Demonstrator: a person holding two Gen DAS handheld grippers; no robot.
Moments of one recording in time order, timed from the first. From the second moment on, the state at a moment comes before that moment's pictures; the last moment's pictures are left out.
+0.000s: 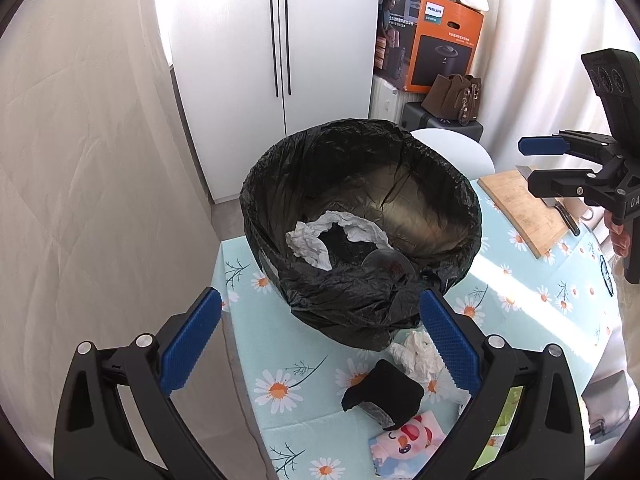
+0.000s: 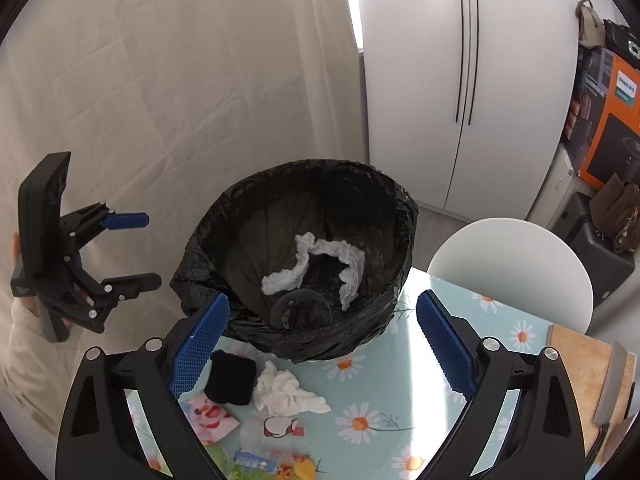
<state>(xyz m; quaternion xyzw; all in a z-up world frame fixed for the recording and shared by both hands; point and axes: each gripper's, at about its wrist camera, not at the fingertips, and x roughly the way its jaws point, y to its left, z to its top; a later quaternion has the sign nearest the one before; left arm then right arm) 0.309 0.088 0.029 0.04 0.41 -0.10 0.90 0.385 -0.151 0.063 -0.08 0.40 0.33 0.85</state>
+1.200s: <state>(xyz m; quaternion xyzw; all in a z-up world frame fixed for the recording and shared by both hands) 0.242 0.064 -0.038 0.01 0.52 -0.05 0.85 0.322 -0.182 -0.033 -0.08 0.50 0.33 0.80</state>
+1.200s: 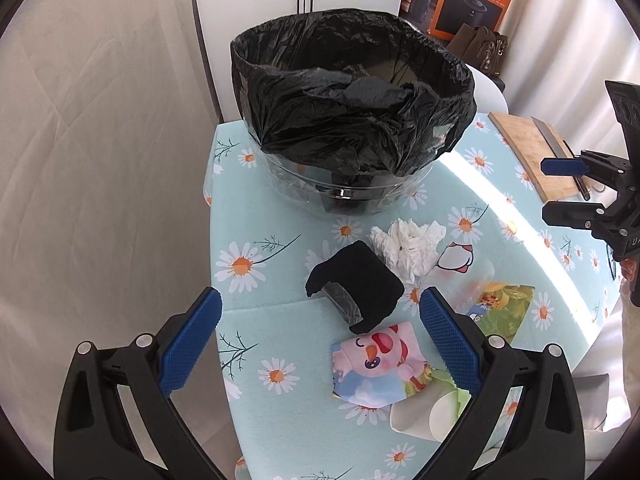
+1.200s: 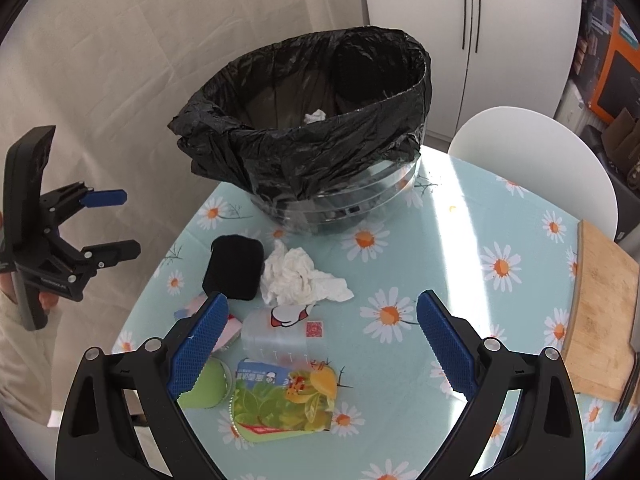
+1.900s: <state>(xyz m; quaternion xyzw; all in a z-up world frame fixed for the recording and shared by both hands) 0.282 0.062 -0.115 -0.05 0.58 -0.08 0.81 0.304 -0.124 -0.108 -0.14 0.56 0.36 0.73</state>
